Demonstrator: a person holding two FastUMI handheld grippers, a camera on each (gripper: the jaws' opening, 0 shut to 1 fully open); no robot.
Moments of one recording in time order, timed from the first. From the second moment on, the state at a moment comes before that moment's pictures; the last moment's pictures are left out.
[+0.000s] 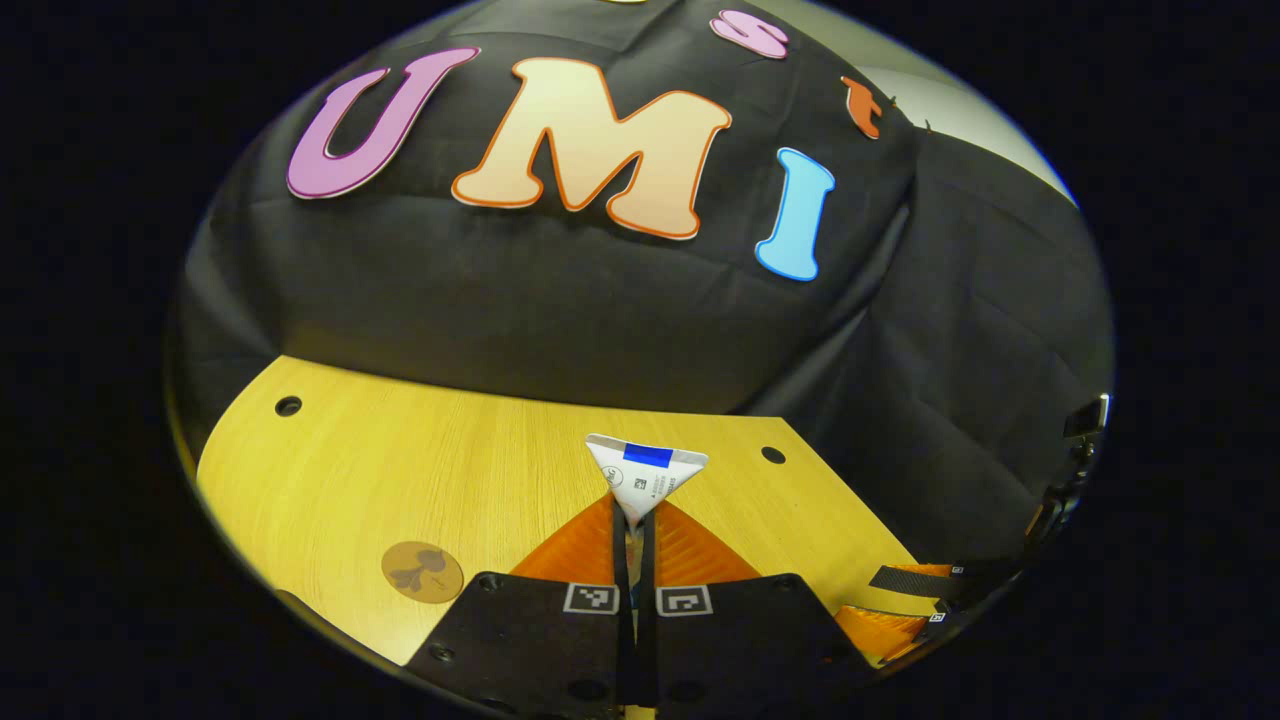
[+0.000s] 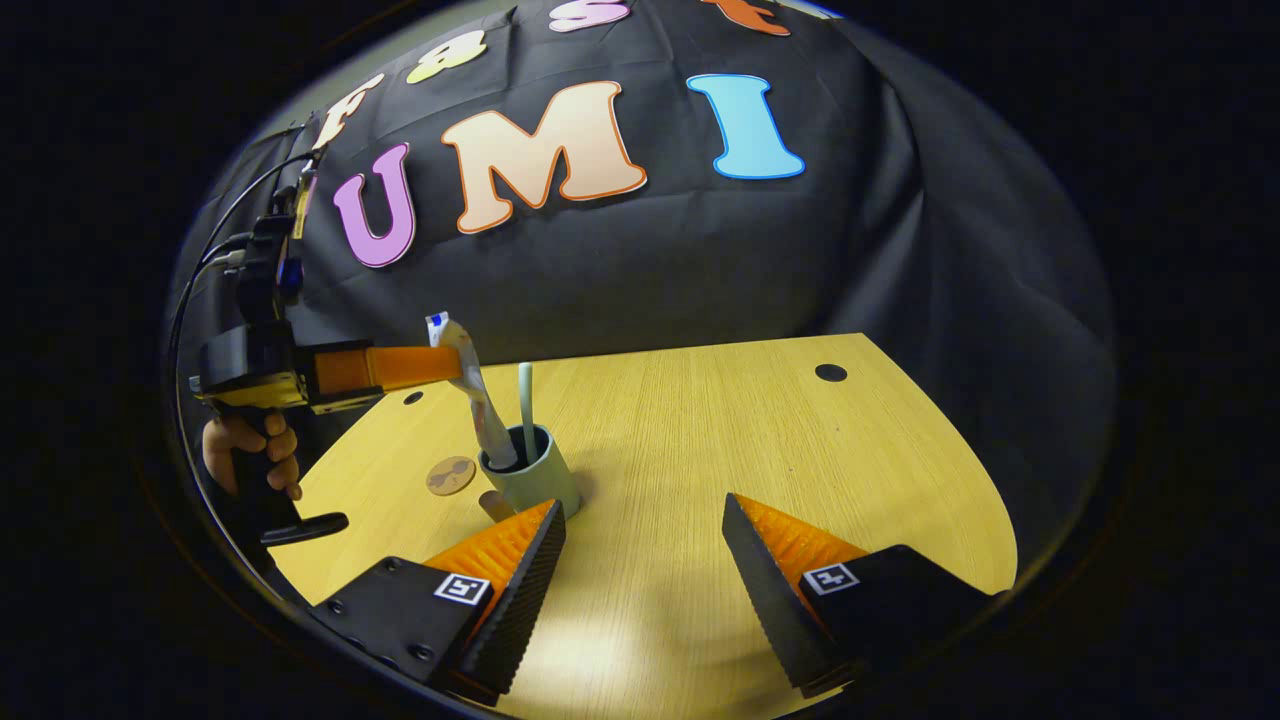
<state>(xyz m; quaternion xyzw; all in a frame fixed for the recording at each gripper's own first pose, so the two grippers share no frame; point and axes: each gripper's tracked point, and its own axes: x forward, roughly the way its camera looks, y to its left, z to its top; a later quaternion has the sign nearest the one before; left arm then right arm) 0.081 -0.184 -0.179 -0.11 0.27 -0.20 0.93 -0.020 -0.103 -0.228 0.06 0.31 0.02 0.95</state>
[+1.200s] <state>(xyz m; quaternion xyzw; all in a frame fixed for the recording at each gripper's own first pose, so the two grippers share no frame) -0.013 0.024 -0.175 -0.03 0.24 -0.05 0.97 0.019 0.039 -0.311 0.03 0.59 0.12 0.80</state>
